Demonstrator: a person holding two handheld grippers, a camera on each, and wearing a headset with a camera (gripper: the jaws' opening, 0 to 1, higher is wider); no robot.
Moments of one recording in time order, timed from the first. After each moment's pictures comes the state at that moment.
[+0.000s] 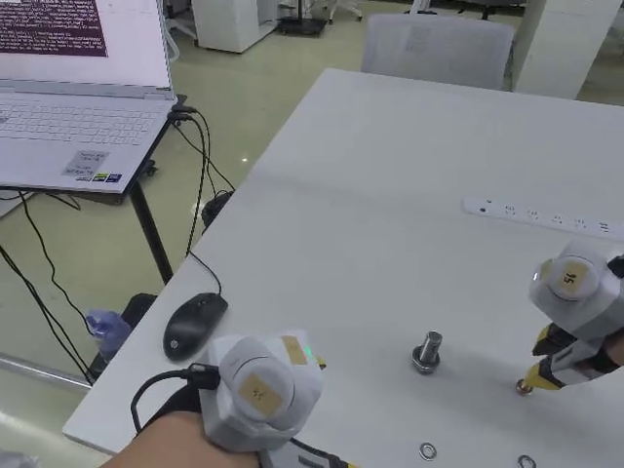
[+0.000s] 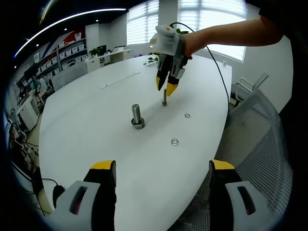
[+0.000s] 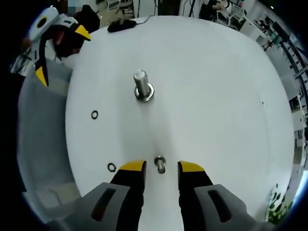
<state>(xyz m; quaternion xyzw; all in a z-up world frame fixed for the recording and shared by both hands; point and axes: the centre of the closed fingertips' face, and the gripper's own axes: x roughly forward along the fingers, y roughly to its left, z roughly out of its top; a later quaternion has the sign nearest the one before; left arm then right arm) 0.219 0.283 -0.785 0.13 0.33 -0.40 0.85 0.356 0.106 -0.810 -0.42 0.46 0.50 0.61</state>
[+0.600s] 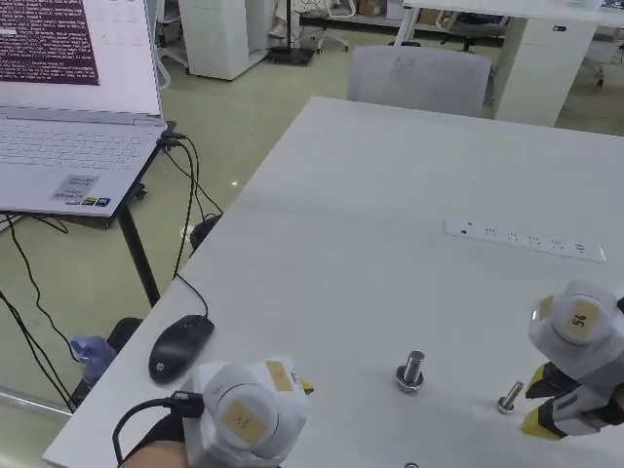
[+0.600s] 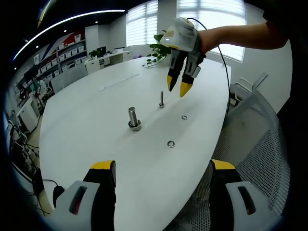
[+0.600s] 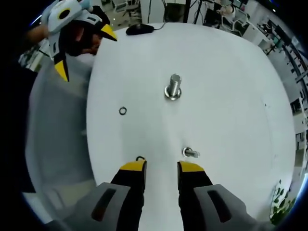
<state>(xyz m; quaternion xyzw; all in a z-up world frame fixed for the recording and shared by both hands) 0.211 0.275 -0.781 0.13 0.32 -0.40 0.85 0.313 0.093 -0.808 -0.41 0.46 0.52 0.60</state>
